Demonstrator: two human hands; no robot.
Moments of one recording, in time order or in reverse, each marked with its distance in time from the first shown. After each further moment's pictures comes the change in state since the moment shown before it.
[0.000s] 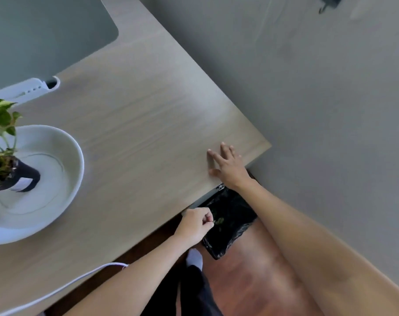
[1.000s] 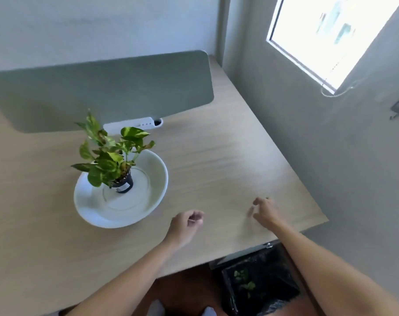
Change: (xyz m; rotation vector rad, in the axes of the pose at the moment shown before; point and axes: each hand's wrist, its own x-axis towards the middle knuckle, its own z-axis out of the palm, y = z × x) left_hand -0.073 -0.042 -0.154 -0.373 0.474 -0.162; right_hand 0.006 -0.078 -0.034 -0.004 -0.006 0.074
